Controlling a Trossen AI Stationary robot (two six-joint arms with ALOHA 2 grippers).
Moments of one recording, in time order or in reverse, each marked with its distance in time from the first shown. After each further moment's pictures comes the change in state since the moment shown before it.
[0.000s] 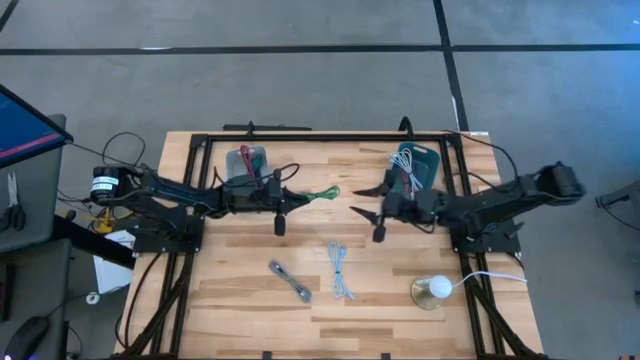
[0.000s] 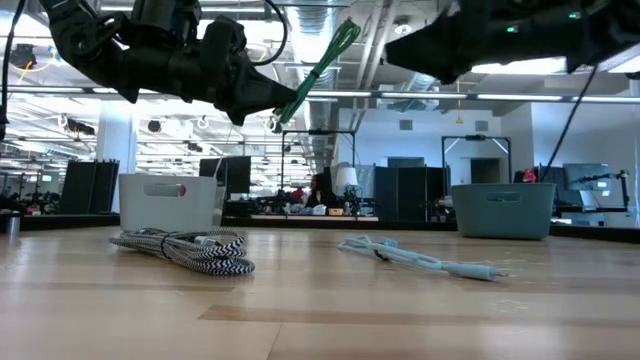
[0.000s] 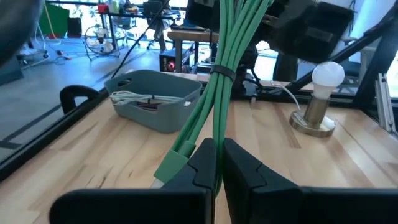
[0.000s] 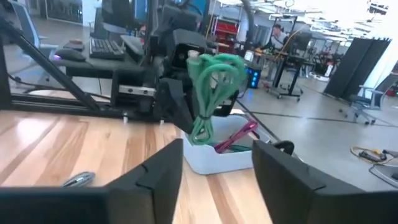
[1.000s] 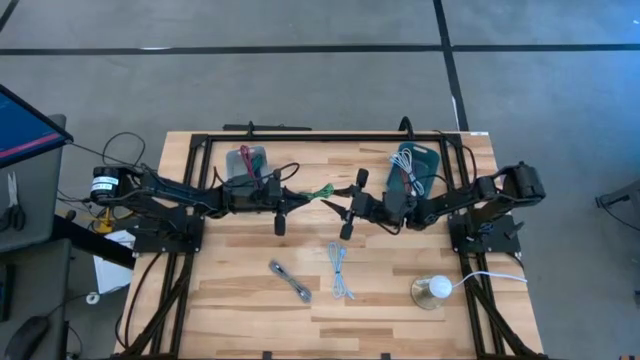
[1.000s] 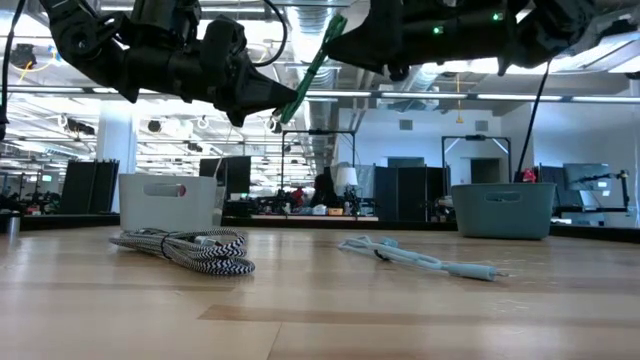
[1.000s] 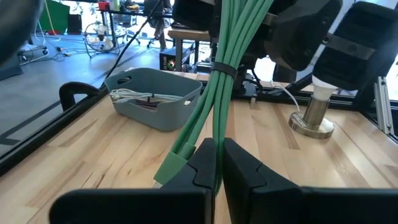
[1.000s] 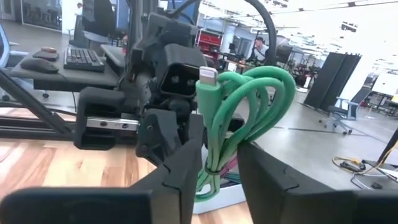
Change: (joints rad) left arm 0.000 -0.001 0.001 -0.004 0.000 -0.021; right arm -0.019 0.355 0.247 0.174 0.051 -0.042
